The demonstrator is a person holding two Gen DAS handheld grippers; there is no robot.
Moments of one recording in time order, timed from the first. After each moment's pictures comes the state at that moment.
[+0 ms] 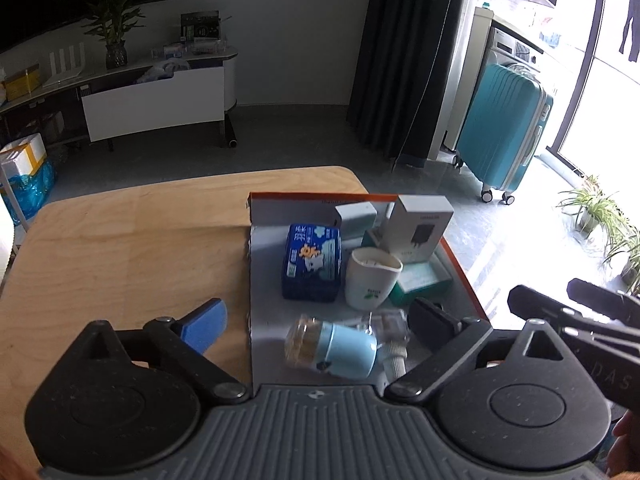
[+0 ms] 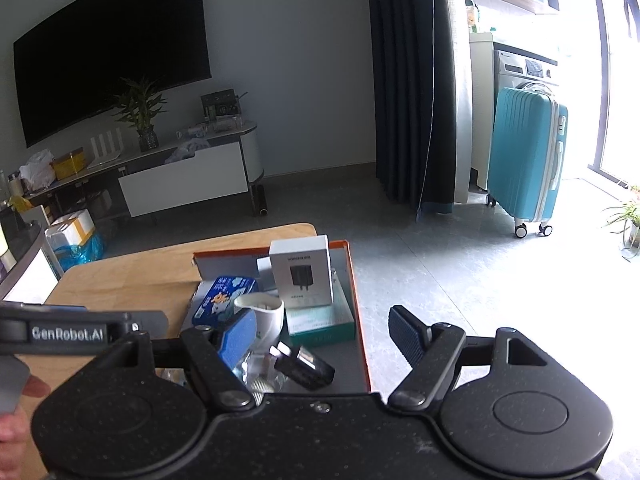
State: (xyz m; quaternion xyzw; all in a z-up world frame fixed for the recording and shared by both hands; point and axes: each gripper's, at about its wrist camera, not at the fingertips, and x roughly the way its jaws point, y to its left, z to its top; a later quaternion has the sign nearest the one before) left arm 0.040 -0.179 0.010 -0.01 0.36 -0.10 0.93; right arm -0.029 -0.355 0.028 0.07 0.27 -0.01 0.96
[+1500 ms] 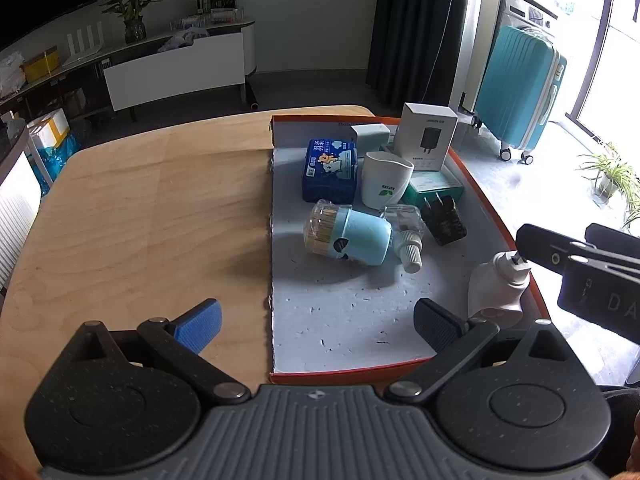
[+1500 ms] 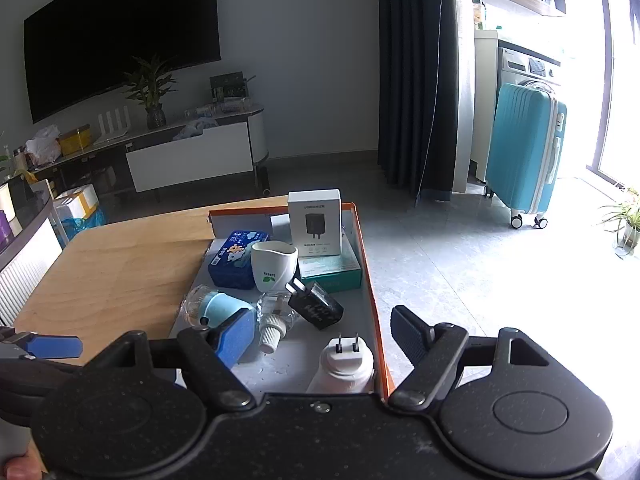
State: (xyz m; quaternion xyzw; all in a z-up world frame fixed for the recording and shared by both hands) left arm -0.022 -0.177 -0.025 0.01 0.40 -0.07 0.91; right arm -0.073 -0.334 0.013 0.05 0.29 -0.01 0.96
